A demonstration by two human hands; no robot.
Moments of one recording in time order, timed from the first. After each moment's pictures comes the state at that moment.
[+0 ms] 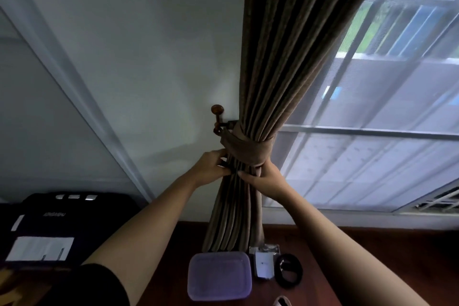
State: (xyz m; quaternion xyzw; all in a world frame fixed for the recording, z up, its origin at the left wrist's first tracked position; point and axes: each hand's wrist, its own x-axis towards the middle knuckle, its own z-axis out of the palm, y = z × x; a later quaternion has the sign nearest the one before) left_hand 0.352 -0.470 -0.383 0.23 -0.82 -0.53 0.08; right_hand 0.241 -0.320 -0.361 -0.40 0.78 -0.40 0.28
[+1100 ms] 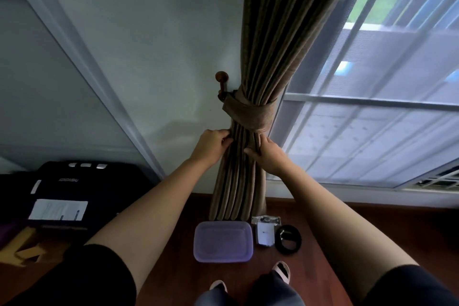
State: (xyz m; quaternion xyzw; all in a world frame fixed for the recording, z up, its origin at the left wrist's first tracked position) left_hand 0.367 -0.442 -0.399 0.29 -0.88 -0.34 0.15; right_hand 0.232 -0.317 -0.402 -0.46 0.83 -0.19 0.24
